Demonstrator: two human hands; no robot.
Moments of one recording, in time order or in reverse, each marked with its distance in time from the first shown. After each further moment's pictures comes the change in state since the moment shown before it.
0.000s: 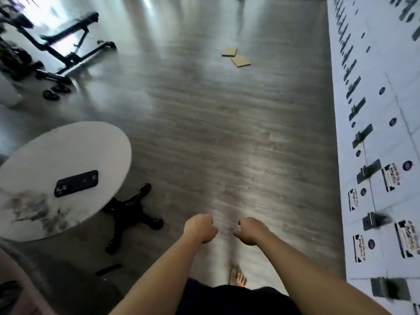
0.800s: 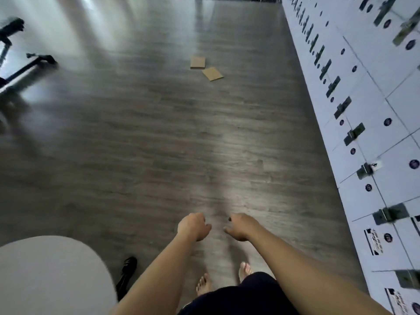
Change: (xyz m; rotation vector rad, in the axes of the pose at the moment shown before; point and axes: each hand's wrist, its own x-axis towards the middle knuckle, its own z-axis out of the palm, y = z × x) left_hand 0.391 -0.078 -0.315 0.005 -0.035 0.101; right_hand 0.335 -0.153 -0.310 0.046 0.019 0.143
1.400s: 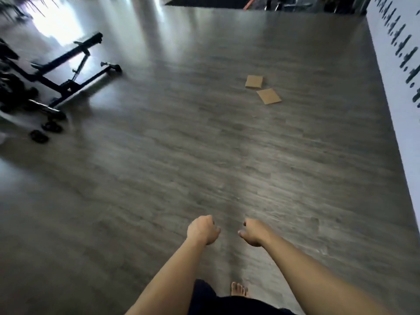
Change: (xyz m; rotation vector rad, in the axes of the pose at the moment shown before) left_hand 0.253 -0.054 -0.225 -0.184 0.096 -0.194; right_hand 0.285 -0.110 -0.236 -0.096 -0.037 -0.156
